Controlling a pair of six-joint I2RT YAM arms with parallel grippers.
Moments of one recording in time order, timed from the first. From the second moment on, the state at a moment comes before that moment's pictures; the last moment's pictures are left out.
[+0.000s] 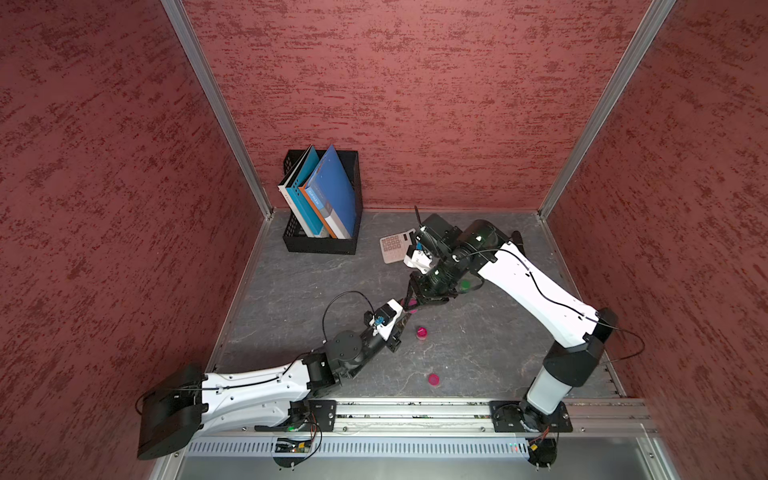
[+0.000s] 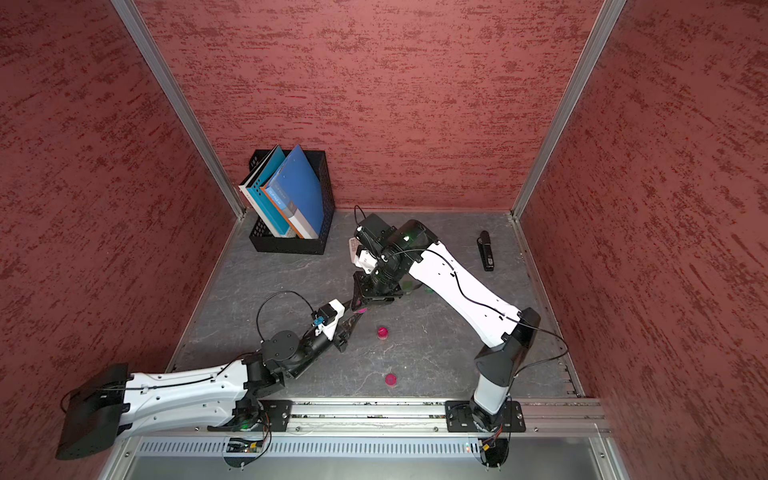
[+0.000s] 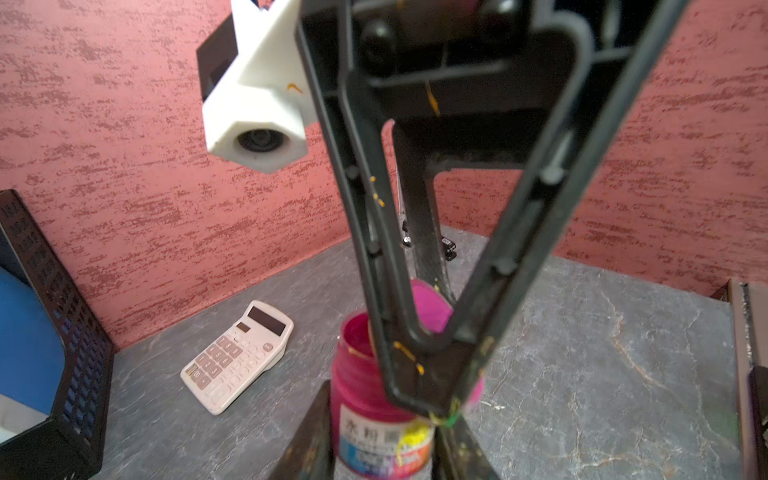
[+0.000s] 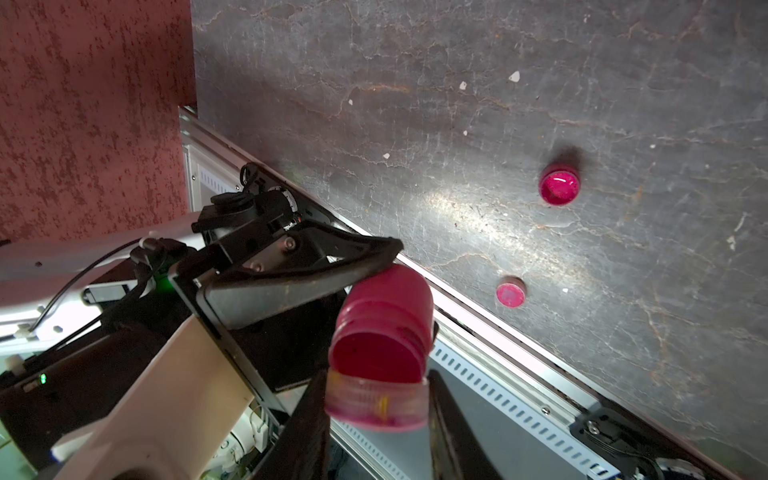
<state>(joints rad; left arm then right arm) -1.17 0.95 0.34 0.67 -0.40 0.11 0.82 1.76 2.04 -1.56 -0.46 0.52</state>
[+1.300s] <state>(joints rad) -1.19 1.00 0.35 0.63 -0.36 0.14 0.83 1.85 2.14 -1.69 -0.37 0.37</state>
